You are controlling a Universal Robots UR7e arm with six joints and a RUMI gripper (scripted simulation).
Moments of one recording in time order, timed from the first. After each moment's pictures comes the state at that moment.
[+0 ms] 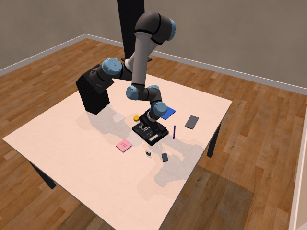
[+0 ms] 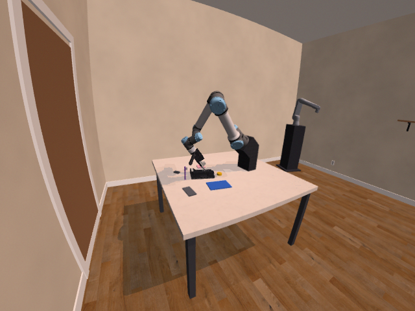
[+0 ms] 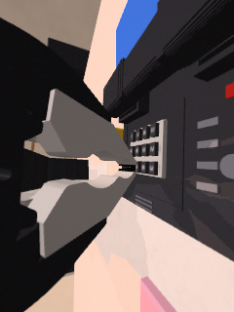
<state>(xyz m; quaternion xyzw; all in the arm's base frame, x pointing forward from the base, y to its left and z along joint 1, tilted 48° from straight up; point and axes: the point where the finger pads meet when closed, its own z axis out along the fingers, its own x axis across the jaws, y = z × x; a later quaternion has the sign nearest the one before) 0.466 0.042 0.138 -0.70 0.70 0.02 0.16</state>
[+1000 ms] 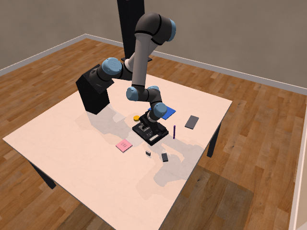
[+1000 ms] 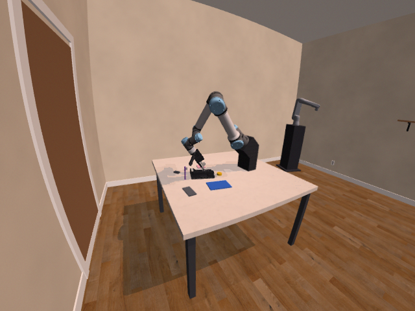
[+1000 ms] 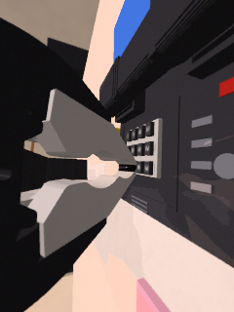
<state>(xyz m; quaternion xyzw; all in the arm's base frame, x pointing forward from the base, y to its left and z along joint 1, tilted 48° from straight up) 0.470 0.043 0.134 -0.70 0.70 0.02 0.16</state>
